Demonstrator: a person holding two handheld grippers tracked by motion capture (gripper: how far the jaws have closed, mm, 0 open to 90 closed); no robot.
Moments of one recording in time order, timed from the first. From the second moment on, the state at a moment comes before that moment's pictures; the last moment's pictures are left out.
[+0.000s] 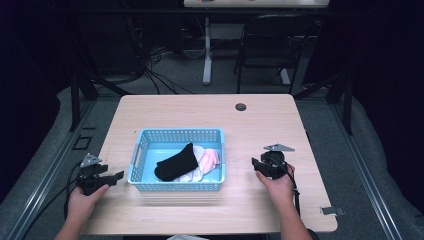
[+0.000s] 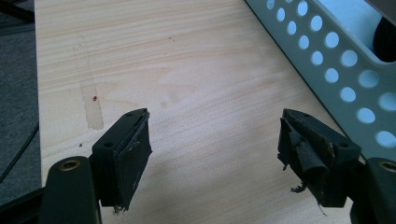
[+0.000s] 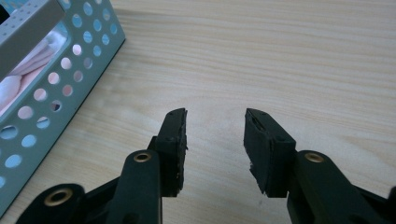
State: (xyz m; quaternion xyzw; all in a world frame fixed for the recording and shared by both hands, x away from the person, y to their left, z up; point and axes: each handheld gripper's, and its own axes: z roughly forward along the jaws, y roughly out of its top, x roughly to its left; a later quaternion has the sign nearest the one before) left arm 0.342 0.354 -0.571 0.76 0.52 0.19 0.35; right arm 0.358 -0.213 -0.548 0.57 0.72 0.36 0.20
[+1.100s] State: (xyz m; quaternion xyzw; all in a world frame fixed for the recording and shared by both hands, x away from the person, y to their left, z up) left arm 0.339 0.353 -0.571 0.76 0.51 0.19 0.35; right arm 0.359 -0.168 -0.502 0.51 0.75 0.38 0.19
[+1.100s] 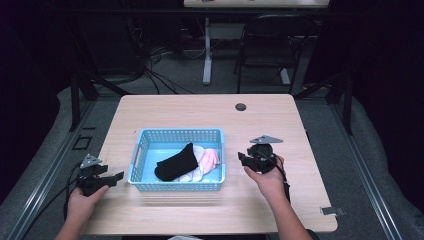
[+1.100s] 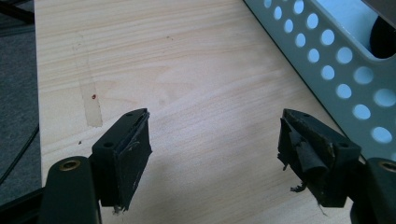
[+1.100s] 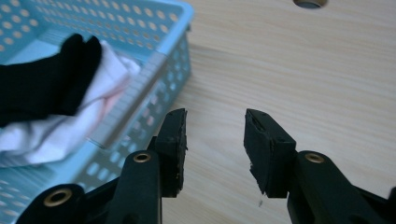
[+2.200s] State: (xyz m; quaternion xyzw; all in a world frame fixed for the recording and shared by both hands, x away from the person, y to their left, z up) left arm 0.340 0.353 -0.571 0.76 0.51 0.19 0.35; right arm 0.418 -0.021 -0.496 0.43 0.83 0.34 0.11
